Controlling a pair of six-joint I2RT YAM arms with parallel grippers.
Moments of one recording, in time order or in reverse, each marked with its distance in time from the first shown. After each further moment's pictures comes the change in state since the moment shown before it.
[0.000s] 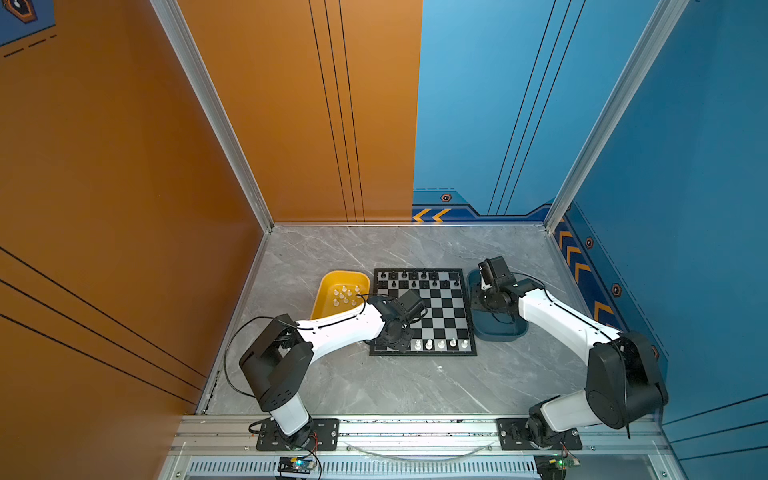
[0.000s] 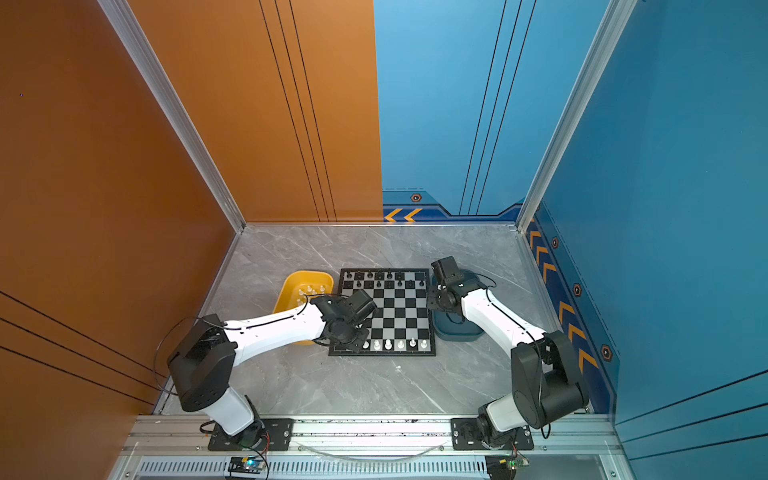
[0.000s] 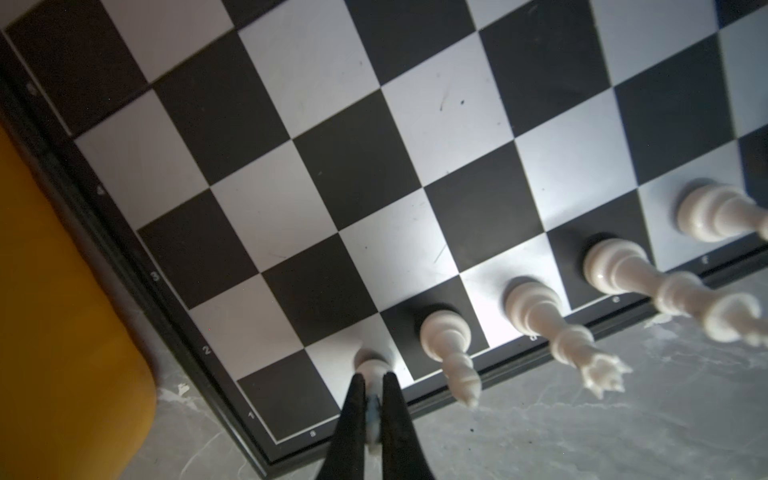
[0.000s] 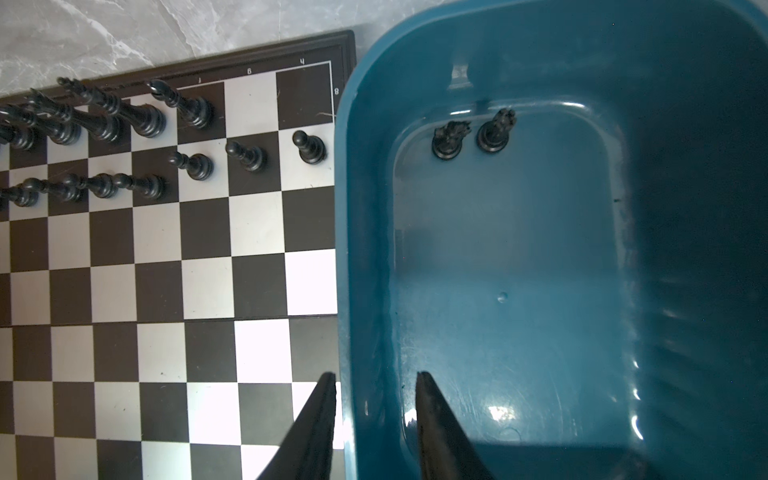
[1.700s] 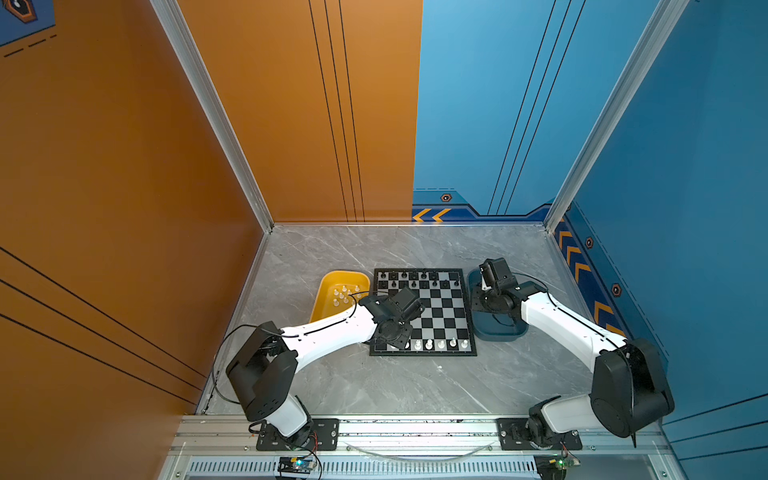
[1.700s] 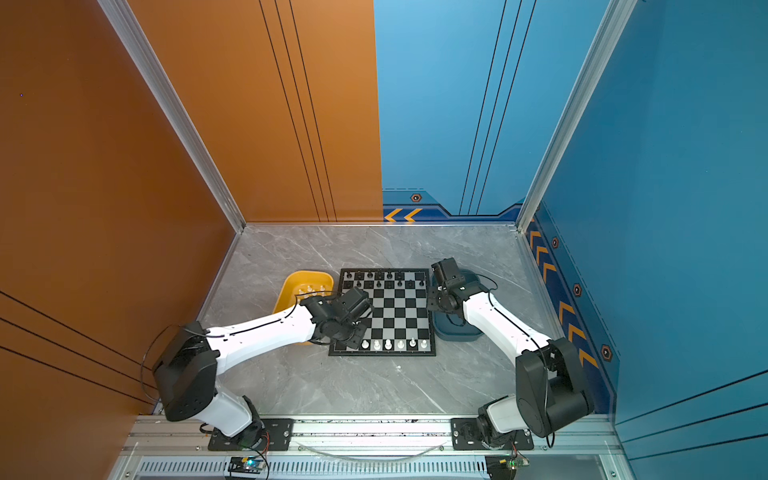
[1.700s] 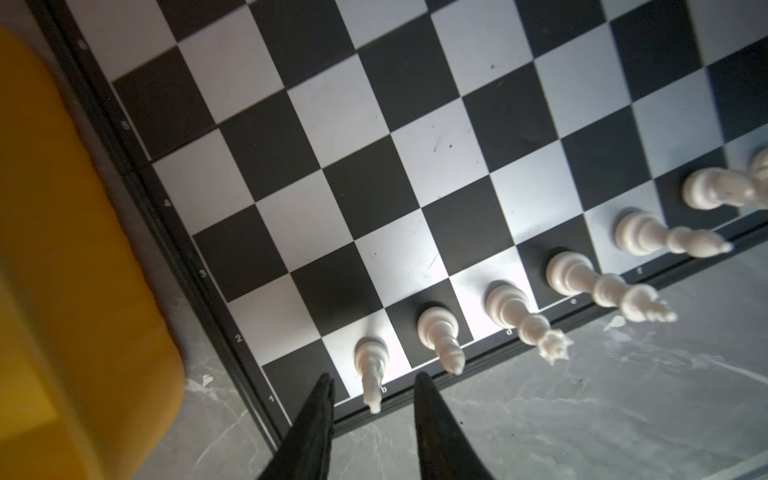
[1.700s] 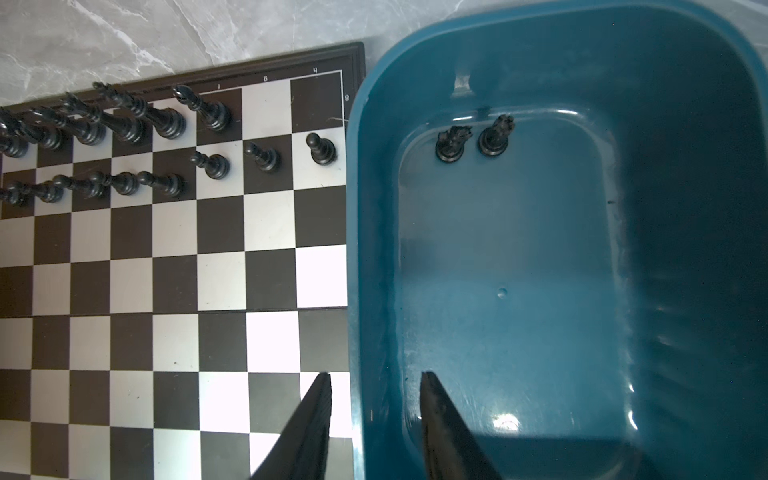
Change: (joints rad) left arm 0.013 -0.106 -0.011 0.022 -0.027 -0.016; right arm 0.010 -0.047 -0.020 0.007 0.008 0.000
